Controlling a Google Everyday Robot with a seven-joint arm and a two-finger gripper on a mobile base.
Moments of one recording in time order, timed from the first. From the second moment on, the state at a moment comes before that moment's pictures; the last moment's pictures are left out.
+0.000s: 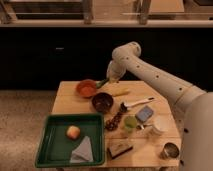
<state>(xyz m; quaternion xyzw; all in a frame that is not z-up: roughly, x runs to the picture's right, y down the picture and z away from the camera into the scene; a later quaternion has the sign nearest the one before) 0.032 -0.067 0.830 -0.14 -0.16 -0.15 0.97</state>
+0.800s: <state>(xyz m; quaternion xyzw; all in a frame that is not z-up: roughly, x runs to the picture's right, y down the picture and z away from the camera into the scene) 0.012 -0.029 0.839 -0.19 -0.22 -0.24 0.93</state>
